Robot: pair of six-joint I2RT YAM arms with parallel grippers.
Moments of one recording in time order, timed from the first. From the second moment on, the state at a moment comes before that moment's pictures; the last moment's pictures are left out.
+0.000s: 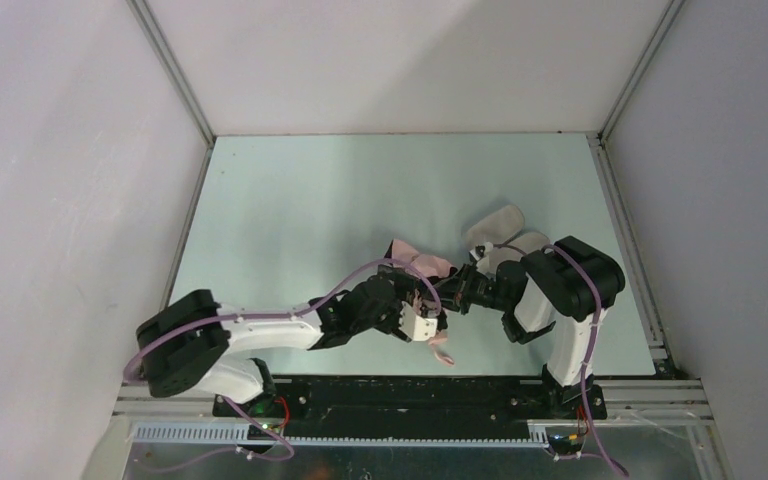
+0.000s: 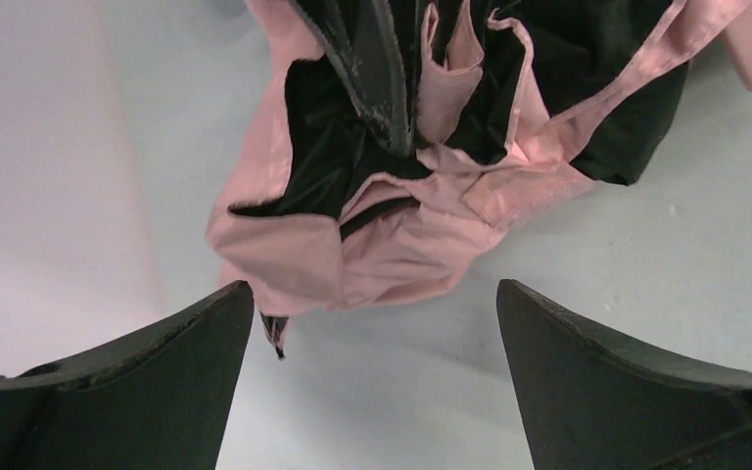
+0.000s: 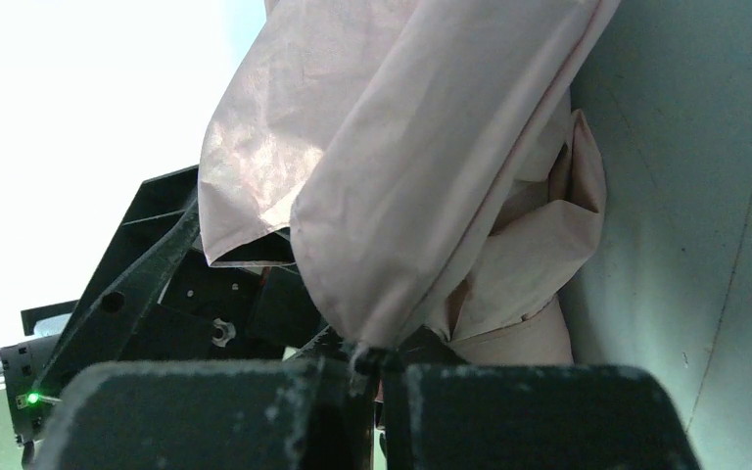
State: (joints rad) left arm -1.08 1.36 0.57 0.18 -0.15 0.94; right arm 0.42 1.92 0.23 1.41 -0.74 1.43
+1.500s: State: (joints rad) left arm -1.06 1.82 1.34 -0.79 0.26 0.60; right arm 0.28 1.49 0.36 0.67 -1.02 1.17
